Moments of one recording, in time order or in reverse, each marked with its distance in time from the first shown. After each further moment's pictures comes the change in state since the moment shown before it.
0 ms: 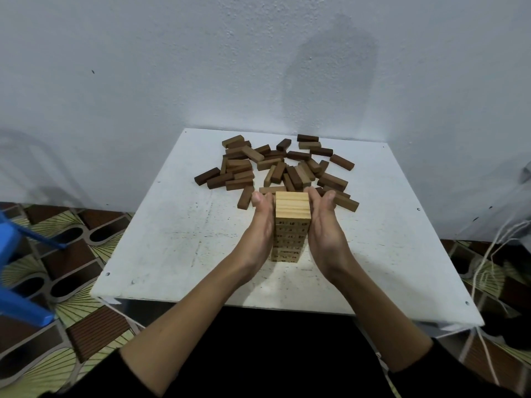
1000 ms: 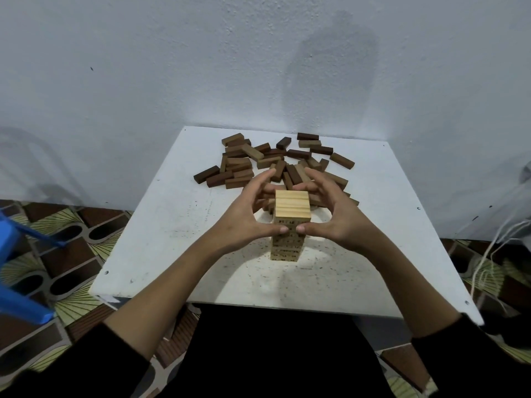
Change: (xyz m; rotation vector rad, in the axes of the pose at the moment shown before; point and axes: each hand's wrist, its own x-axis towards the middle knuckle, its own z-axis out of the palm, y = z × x) left_hand 0.017 0.004 -0.049 0.491 0.029 0.241; right_hand 0.024 -0.011 -0.053 -0.476 -0.187 -0.162
